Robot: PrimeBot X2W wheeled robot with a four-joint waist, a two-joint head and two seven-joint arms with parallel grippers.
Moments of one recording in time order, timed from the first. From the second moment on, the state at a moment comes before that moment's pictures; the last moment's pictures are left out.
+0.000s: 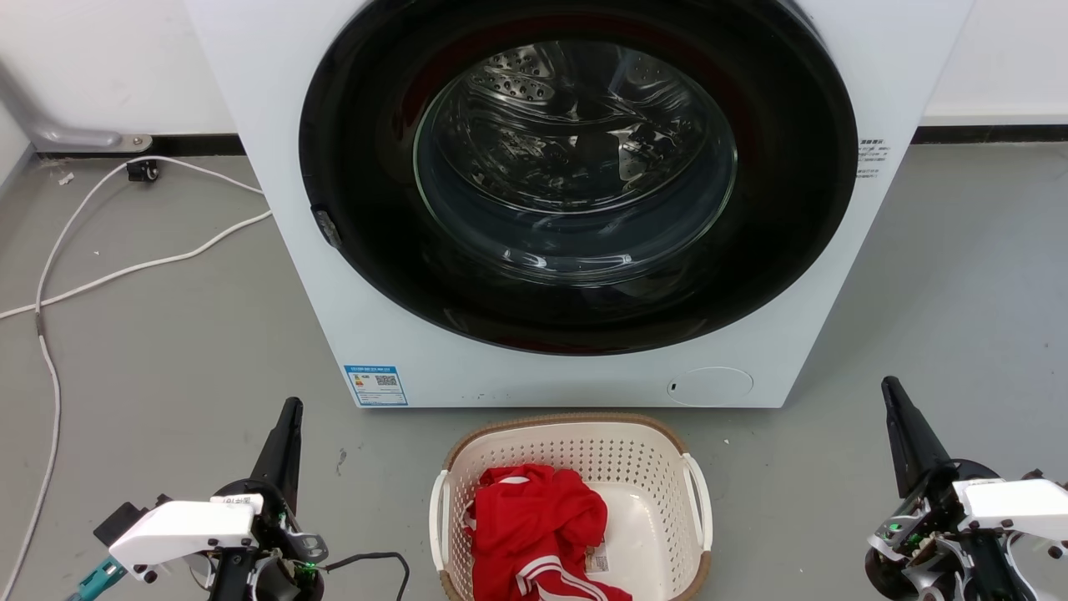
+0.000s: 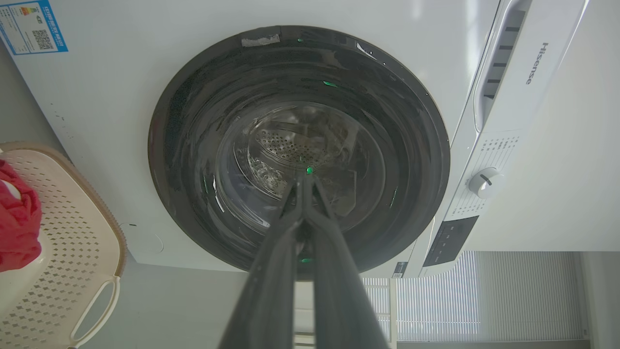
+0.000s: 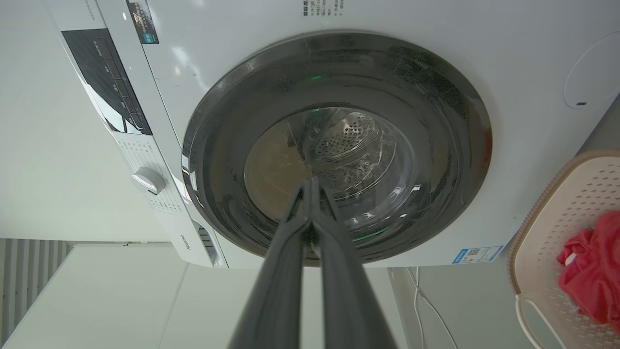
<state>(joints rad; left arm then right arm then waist) -0.10 0.06 0.11 0.25 -1.61 -0.13 0.11 -0.10 -0.06 -0.11 0.25 1.62 0.13 0.11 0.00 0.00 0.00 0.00</state>
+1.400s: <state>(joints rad) -0.09 0.05 0.04 0.19 -1.22 -0.11 0.00 -0.07 -0.05 -0.08 0.19 1.17 0.13 0.00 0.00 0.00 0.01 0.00</state>
